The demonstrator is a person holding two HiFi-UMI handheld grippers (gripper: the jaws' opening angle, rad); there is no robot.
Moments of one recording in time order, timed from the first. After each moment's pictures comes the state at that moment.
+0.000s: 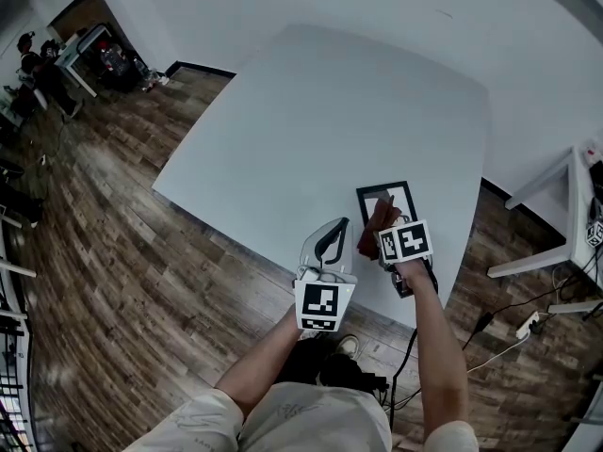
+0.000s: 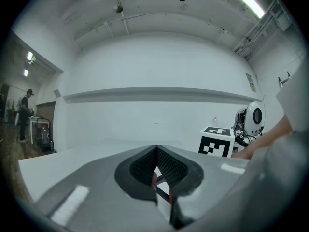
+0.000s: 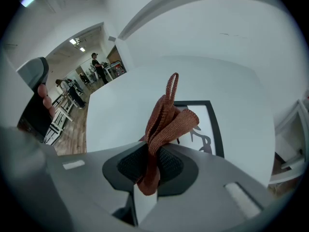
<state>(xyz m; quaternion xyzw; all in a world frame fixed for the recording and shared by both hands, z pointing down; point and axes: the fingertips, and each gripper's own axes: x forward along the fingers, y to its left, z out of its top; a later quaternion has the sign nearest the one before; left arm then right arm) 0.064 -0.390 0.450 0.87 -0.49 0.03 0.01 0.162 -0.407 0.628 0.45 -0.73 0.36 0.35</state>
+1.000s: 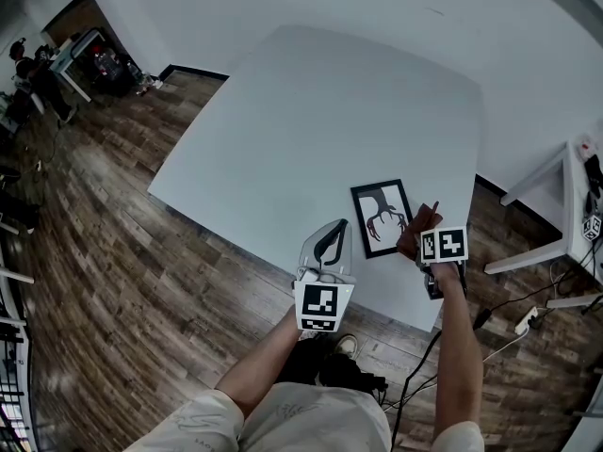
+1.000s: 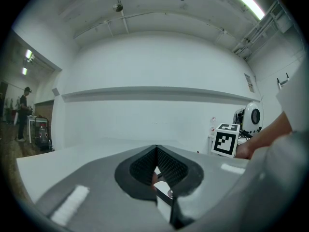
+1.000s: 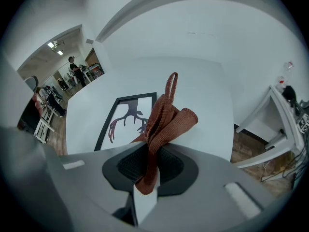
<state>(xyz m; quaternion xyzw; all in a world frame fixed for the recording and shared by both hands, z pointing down) 0.075 -0.388 0.454 0.87 -0.49 0.03 0.02 0.290 -0.386 0.632 0.55 -0.66 0.38 0.35</state>
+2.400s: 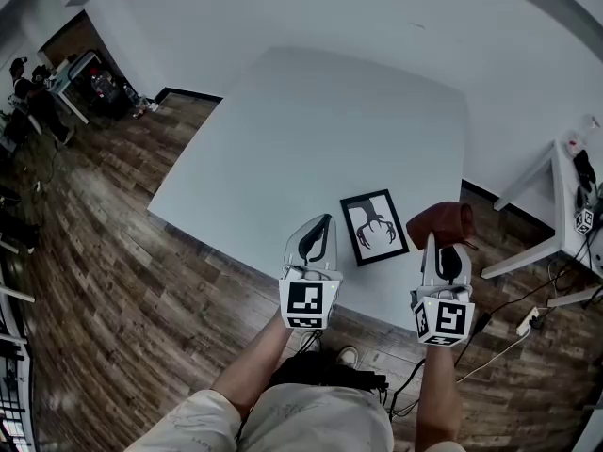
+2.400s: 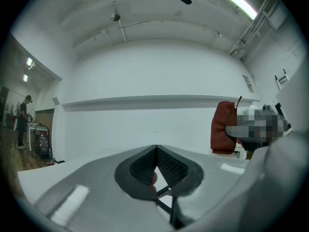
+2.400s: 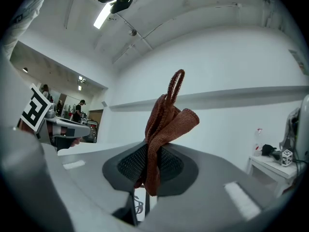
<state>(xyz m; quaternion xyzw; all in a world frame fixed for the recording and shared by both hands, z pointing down) 0.068 -0.395 0.406 0.87 -0.49 0.00 -0.02 0.266 -0.331 0.396 0.69 -0.72 -0.06 0.04</state>
